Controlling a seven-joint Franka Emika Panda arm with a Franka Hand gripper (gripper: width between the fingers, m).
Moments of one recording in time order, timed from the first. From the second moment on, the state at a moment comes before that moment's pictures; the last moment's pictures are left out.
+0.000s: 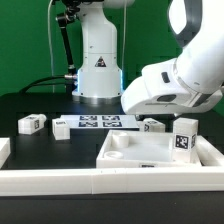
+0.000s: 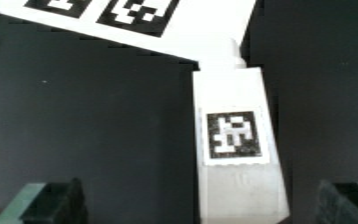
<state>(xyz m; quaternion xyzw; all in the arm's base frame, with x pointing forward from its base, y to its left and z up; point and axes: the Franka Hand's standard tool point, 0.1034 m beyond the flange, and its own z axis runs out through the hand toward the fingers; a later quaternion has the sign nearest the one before) 0.439 0.092 0.039 0.91 0.14 -0.39 0.09</state>
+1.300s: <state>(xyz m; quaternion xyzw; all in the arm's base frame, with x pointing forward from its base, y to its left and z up) 0.437 0.095 0.032 0.89 0.16 -0.43 0.08</state>
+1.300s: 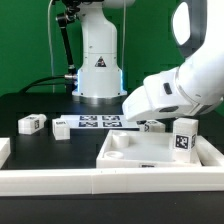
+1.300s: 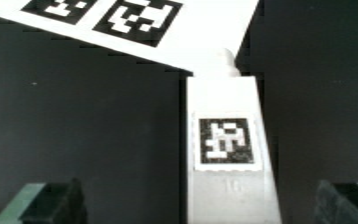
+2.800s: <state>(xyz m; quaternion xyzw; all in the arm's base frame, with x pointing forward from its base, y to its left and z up) 0.443 0.088 0.014 0.90 0.14 -0.40 0.08</state>
